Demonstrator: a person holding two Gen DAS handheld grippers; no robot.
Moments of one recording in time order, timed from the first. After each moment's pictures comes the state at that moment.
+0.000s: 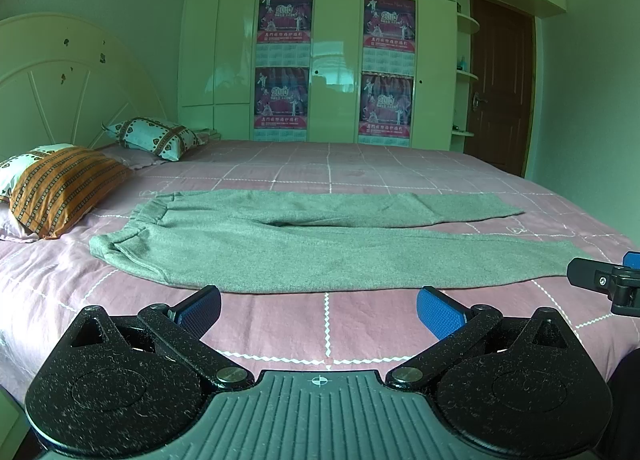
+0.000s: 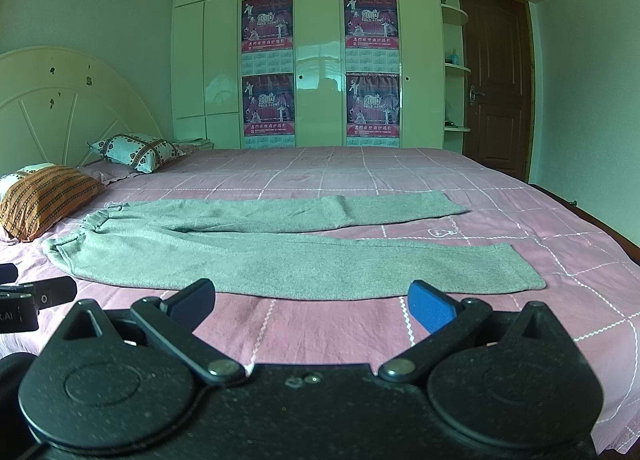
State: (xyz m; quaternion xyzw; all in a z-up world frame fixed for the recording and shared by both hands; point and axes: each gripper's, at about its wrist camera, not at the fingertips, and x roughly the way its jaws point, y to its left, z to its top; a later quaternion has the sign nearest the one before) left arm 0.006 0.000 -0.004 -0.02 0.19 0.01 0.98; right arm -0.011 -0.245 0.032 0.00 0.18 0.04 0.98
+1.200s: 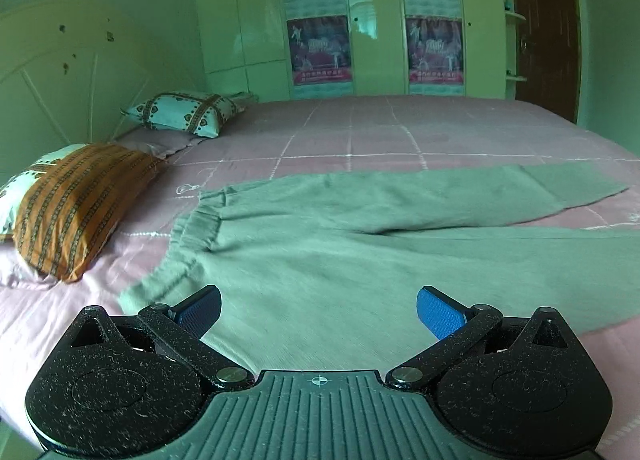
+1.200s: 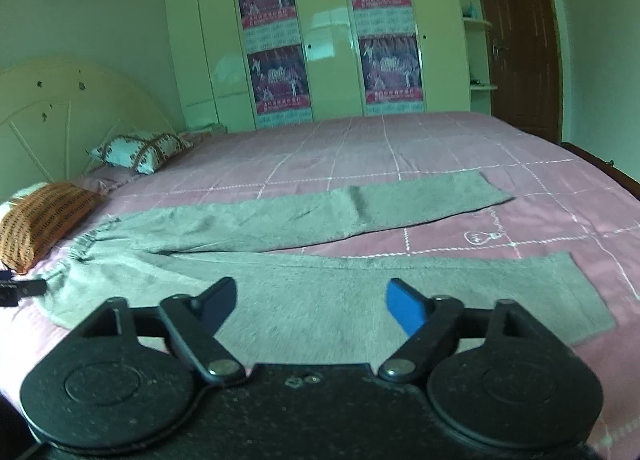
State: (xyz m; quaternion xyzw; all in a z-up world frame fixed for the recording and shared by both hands) left arm 0.189 0.099 0.005 0.03 0.27 0.07 0.96; right arm 0.152 -0.284 0.036 0.05 0.24 0.09 0.96
